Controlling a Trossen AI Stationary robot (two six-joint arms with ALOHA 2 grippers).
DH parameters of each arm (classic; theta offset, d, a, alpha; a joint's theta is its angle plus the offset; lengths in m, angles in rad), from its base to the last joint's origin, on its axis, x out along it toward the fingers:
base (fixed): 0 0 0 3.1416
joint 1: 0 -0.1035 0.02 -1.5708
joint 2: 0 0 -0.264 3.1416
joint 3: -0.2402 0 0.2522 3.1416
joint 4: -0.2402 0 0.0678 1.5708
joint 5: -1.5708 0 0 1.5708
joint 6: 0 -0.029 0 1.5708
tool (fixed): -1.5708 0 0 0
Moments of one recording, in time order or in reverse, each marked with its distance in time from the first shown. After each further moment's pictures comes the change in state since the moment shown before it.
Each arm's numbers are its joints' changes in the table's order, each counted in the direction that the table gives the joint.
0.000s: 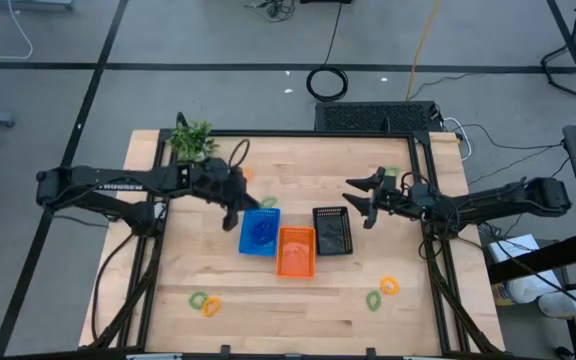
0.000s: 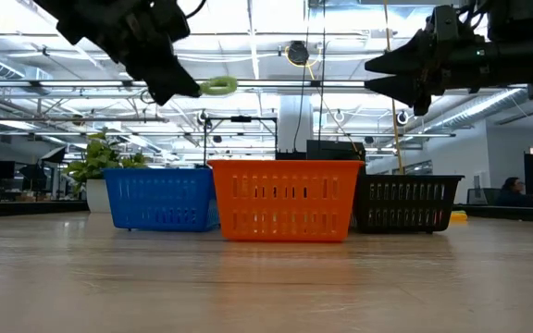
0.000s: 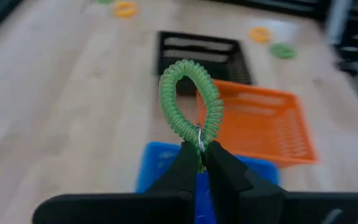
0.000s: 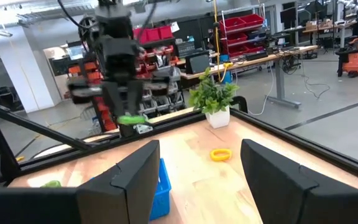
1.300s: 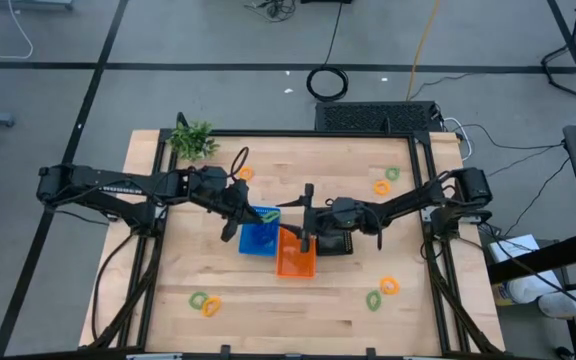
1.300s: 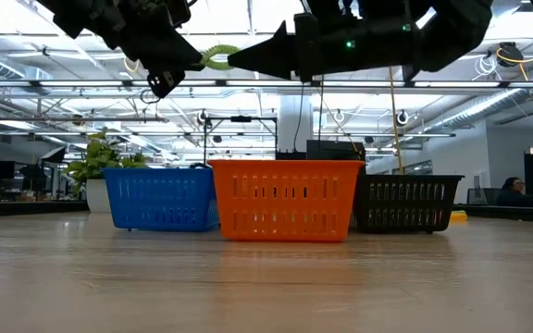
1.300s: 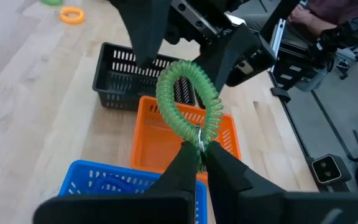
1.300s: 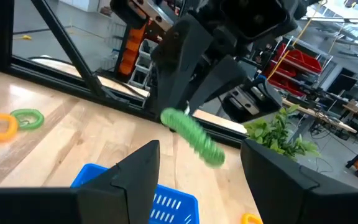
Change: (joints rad) left arm 0.104 -0.003 -0.001 0.094 0.059 0.197; right arm -0.146 -0.822 -0.649 0.073 -0.055 0.575
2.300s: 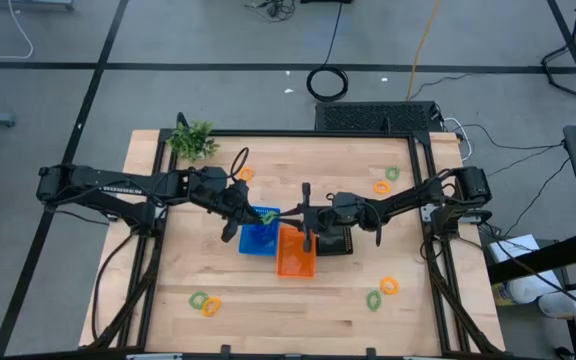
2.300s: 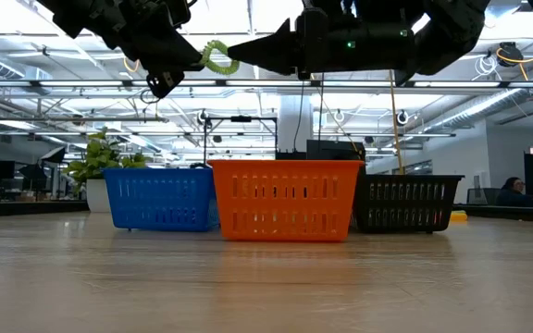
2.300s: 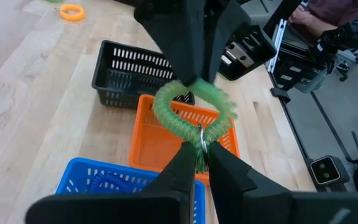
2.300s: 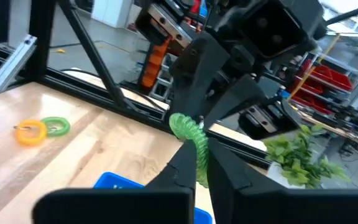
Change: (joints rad) left arm 0.000 0.000 0.000 -0.001 -0.007 0.016; right arm 0.034 0.000 0.002 0.028 -0.159 0.009
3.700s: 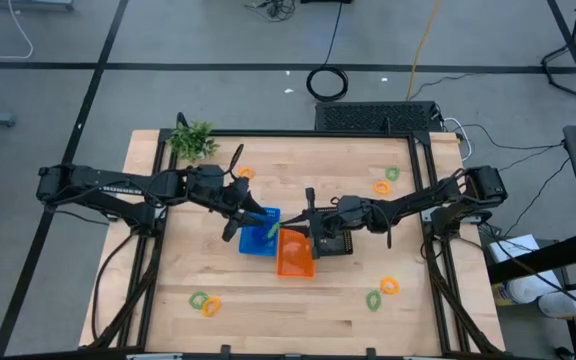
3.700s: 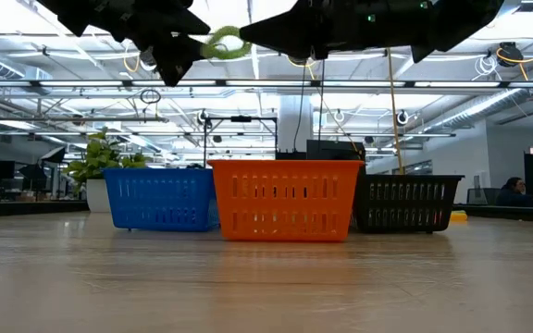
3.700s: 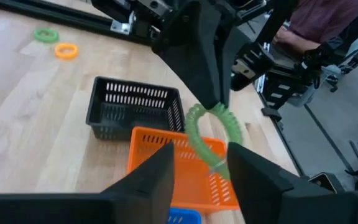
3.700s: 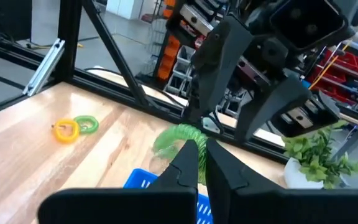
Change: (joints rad) left arm 0.004 0.000 0.000 0.111 0.008 -0.031; right arm -0.055 0.113 0.001 -0.181 0.008 -0.041
